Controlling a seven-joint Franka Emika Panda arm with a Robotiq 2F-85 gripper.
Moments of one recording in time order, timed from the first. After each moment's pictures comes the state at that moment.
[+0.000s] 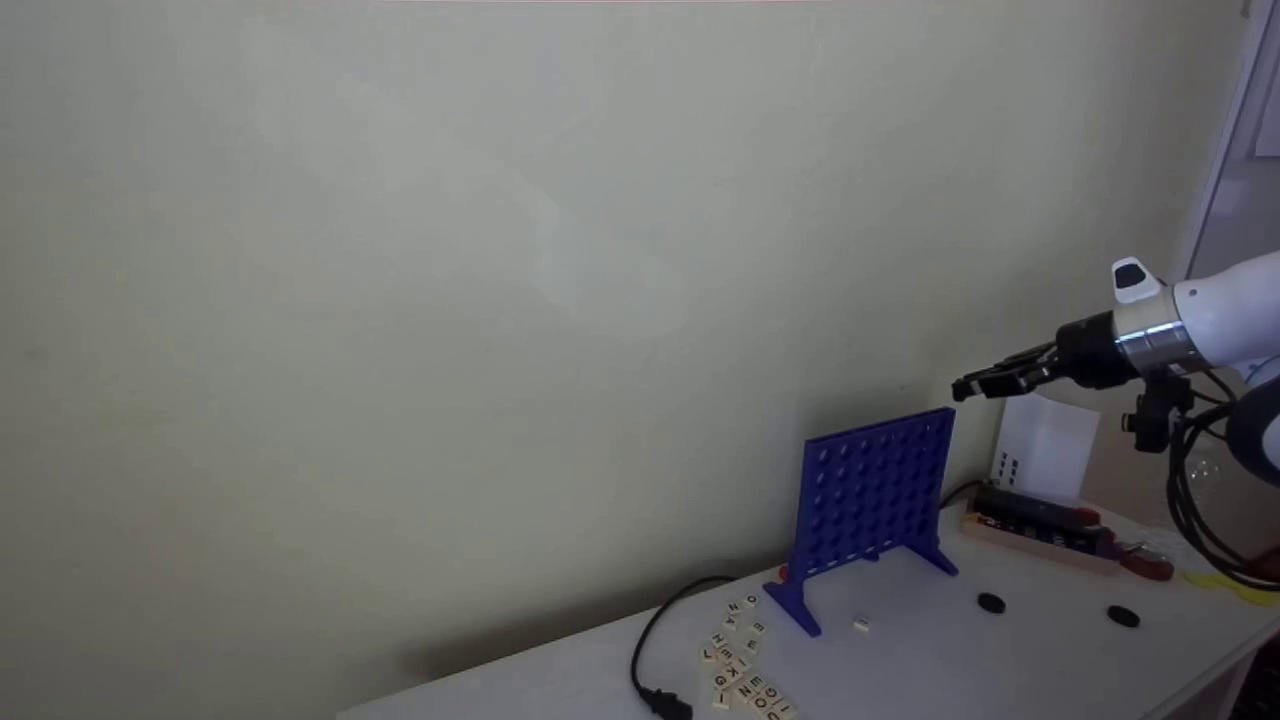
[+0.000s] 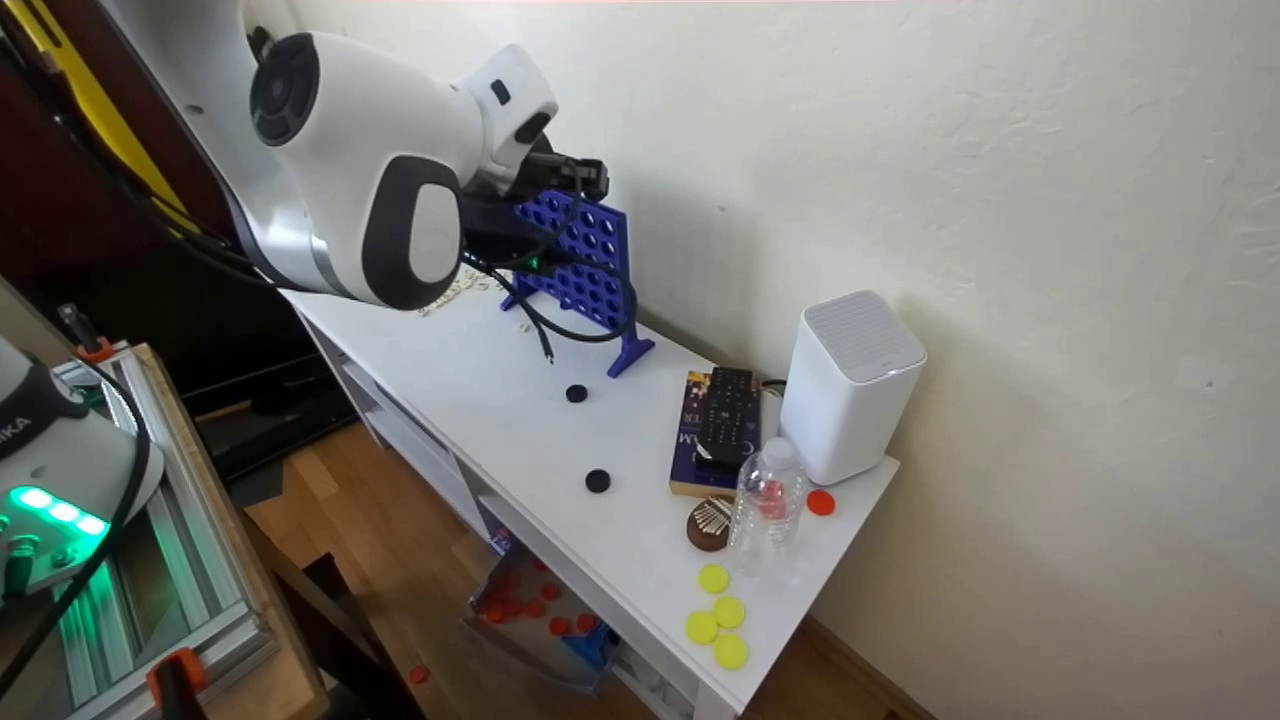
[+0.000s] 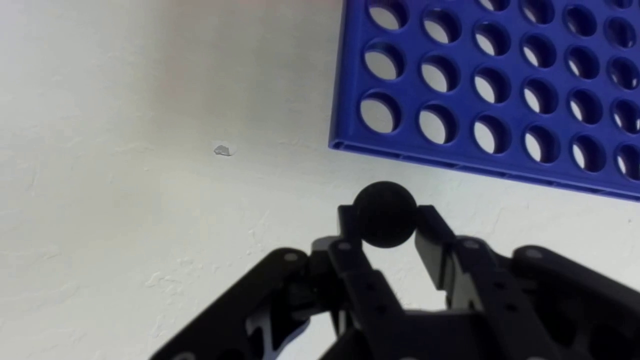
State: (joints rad) arm -0.52 0.44 -0.03 -2.53 -0.87 4.07 0.03
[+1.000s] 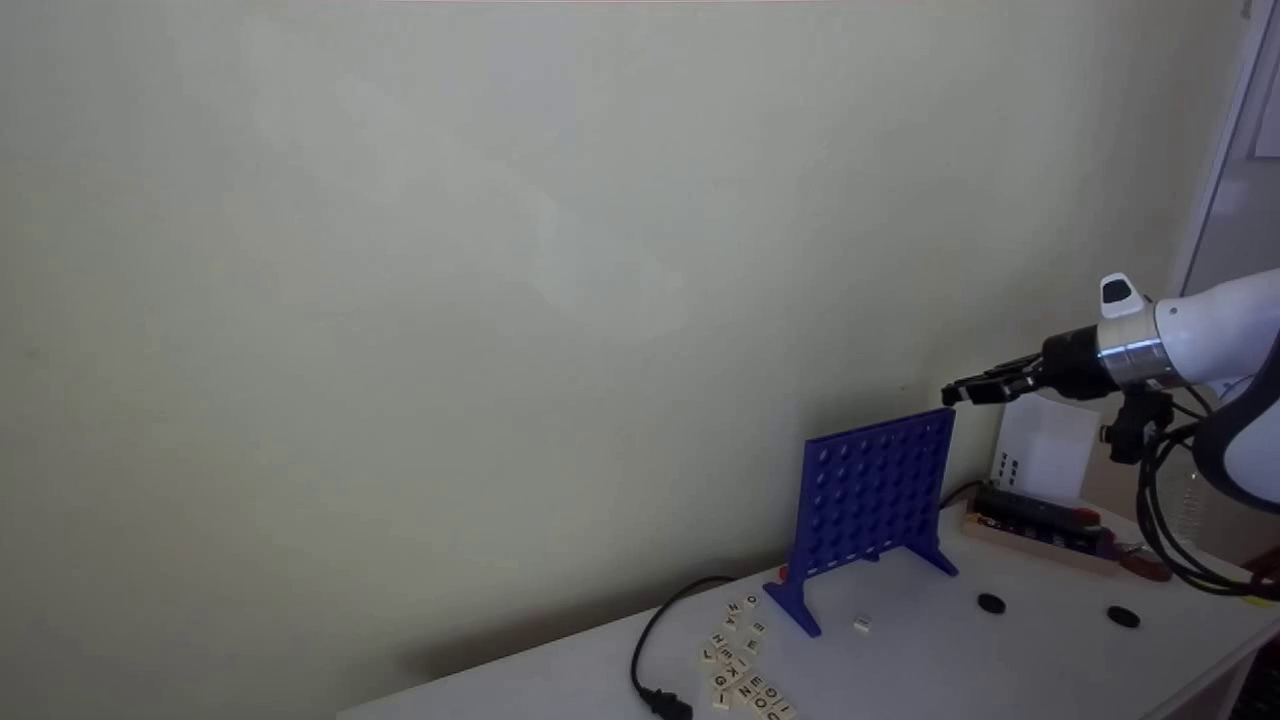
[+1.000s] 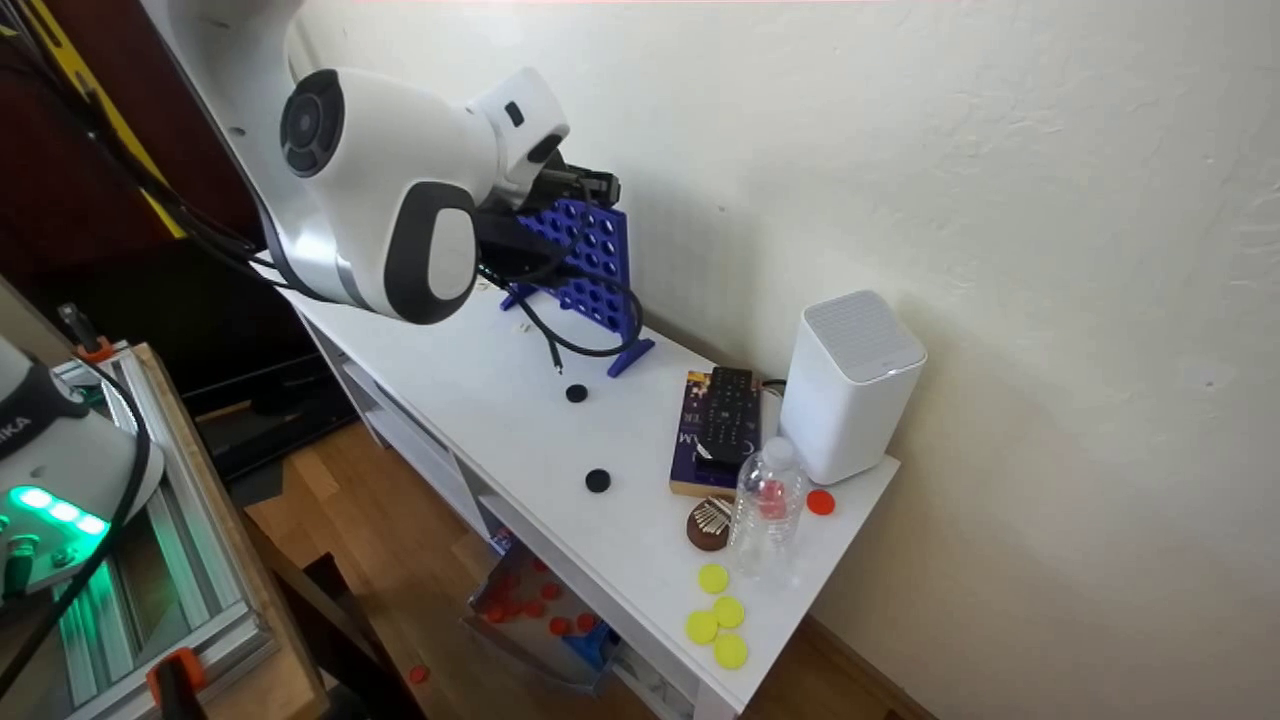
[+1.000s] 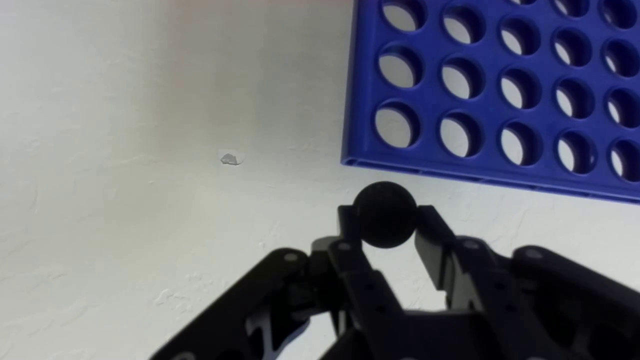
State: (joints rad) arm -0.43 0.53 -0.09 -2.48 -0.80 4.14 0.04
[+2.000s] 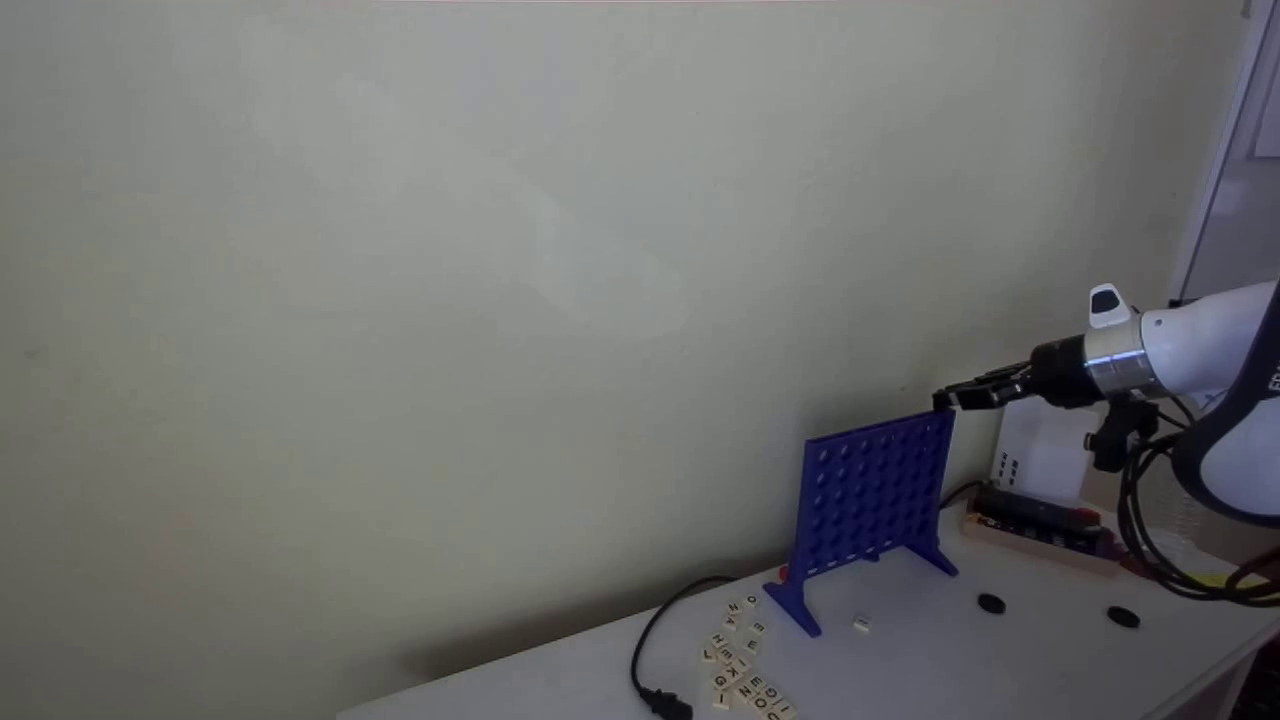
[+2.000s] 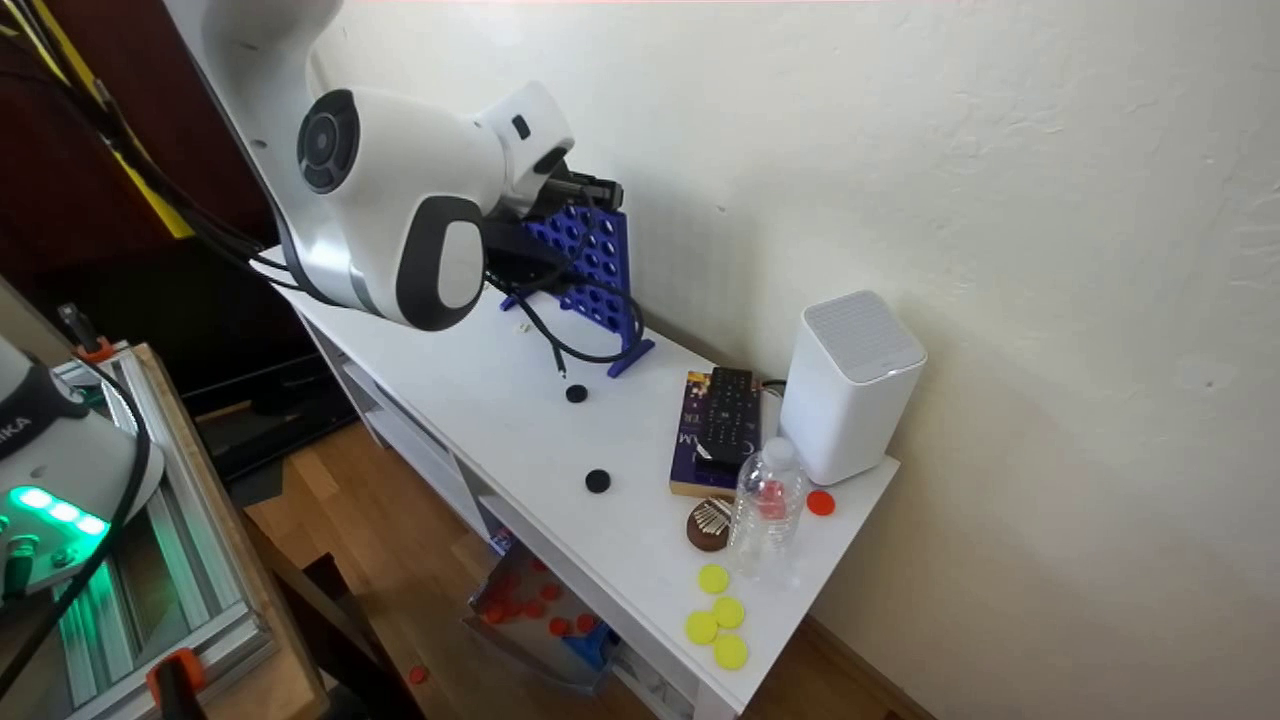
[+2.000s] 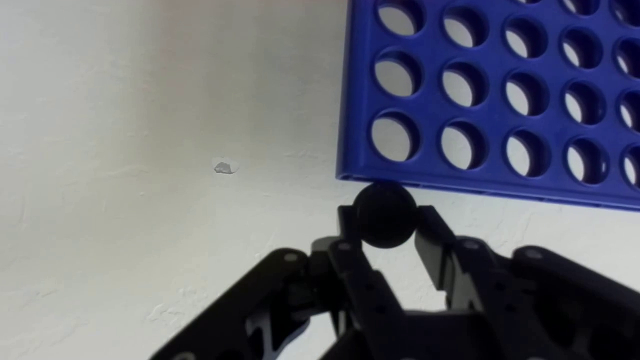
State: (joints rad) arm -0.41 0.57 -0.09 -2.45 -0.76 4.17 0.04
